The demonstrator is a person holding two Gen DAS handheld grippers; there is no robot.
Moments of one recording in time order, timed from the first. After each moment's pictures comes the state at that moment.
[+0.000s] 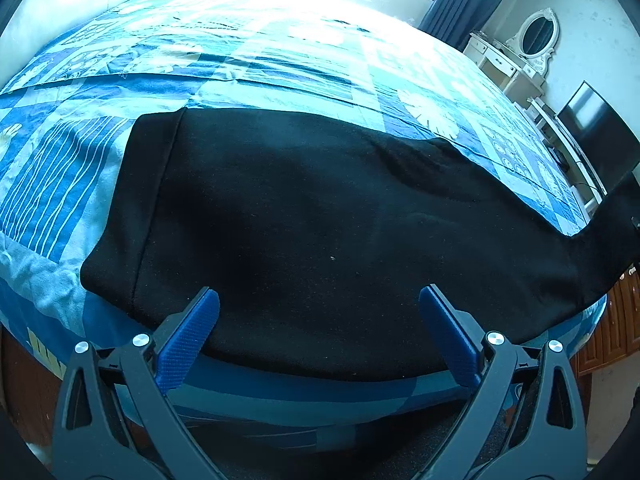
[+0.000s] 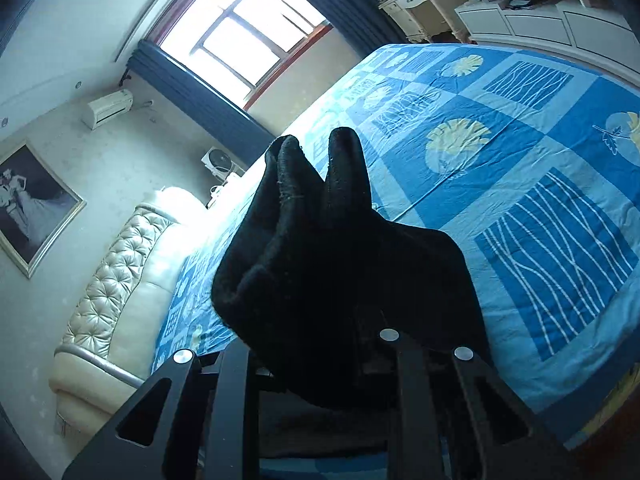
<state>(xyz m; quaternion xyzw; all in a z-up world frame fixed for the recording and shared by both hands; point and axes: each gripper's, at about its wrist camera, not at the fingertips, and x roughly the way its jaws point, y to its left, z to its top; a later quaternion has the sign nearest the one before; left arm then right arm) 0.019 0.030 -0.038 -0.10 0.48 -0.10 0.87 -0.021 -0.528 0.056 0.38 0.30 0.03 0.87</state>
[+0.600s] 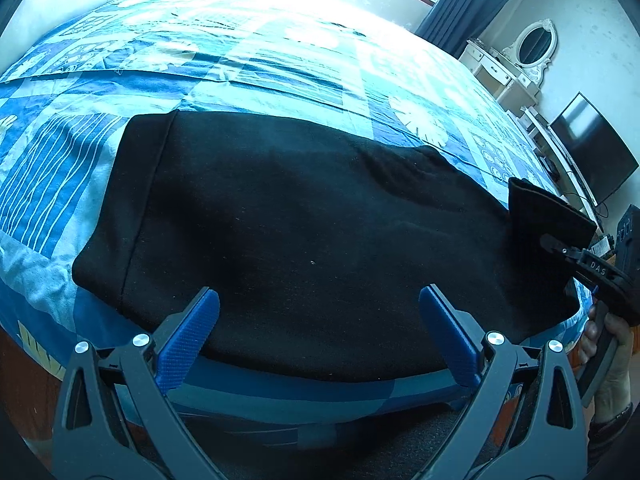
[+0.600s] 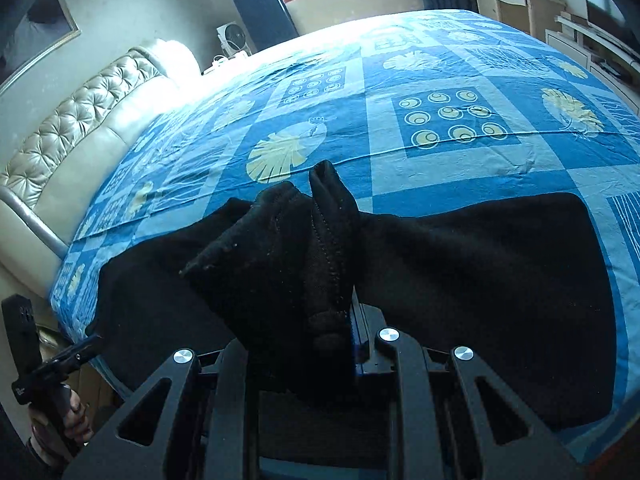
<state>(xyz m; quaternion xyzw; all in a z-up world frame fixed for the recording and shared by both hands) 0.019 0.026 -0.032 -0.12 0.48 -0.11 0.86 0.027 -0.328 -0.027 0.15 0.45 0.06 0.88</state>
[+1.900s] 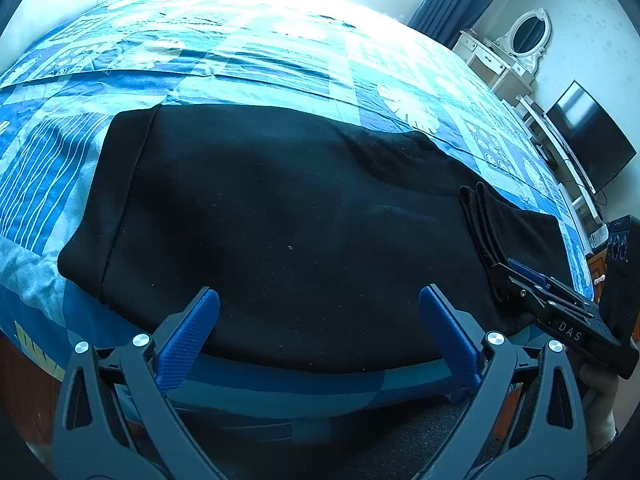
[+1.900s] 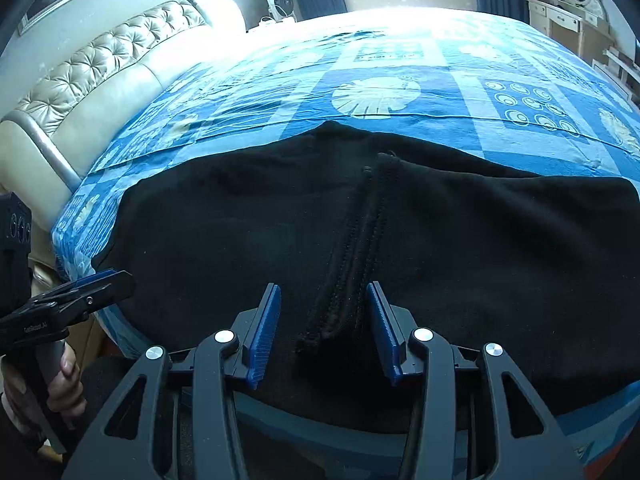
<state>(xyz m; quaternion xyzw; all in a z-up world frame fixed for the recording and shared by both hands) 0.015 0.013 -0.037 -0.11 0.49 -0.12 0.86 0.005 -0.228 -0.046 0.08 0.47 0.11 0.87</state>
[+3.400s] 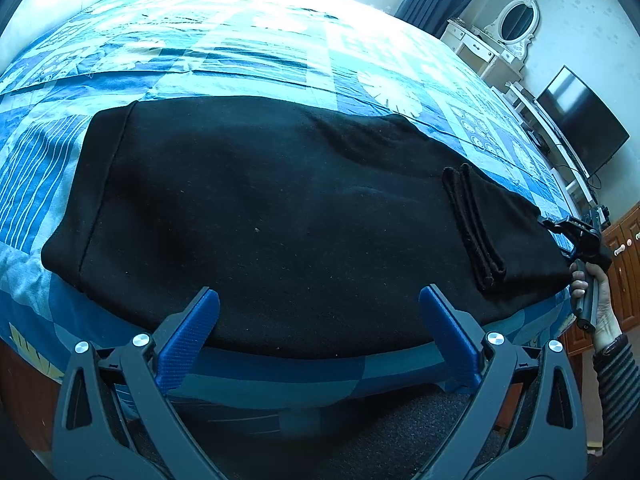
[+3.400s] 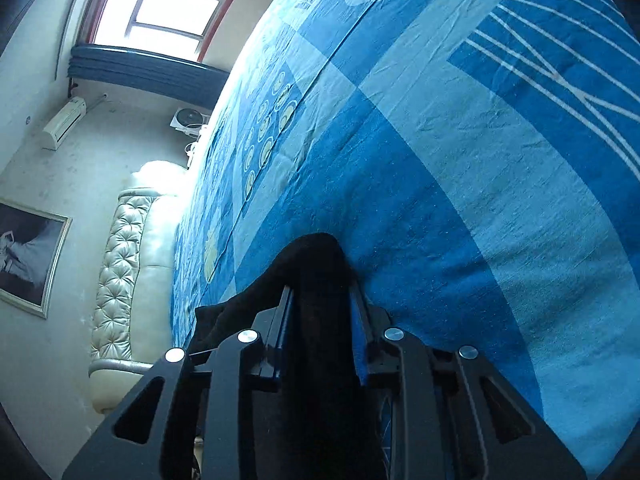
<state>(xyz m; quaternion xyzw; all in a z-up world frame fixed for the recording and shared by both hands) 0.008 -0.005 -0.038 -0.09 0.49 -0.14 0.85 0.029 -0.543 -0.127 0.49 0.42 0.07 0.76</state>
